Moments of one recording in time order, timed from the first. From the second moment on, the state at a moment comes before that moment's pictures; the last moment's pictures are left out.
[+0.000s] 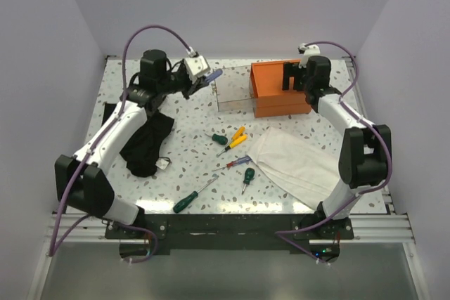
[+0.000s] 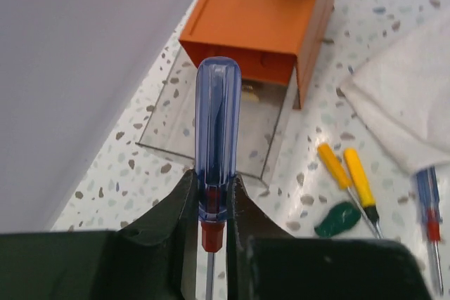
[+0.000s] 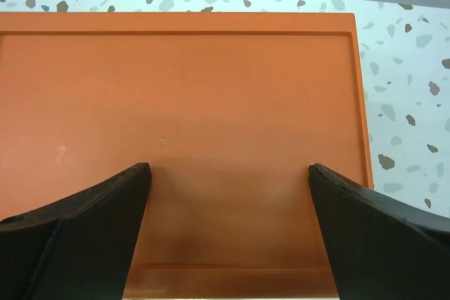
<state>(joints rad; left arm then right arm) -0.33 1.46 1.31 -0.24 0.61 0.55 0.11 1.73 1.25 0.01 0.03 -0.01</state>
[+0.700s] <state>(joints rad) -0.42 2.06 1.70 0.08 0.51 -0.13 0.11 1.66 1.17 0.01 0.01 -0.04</state>
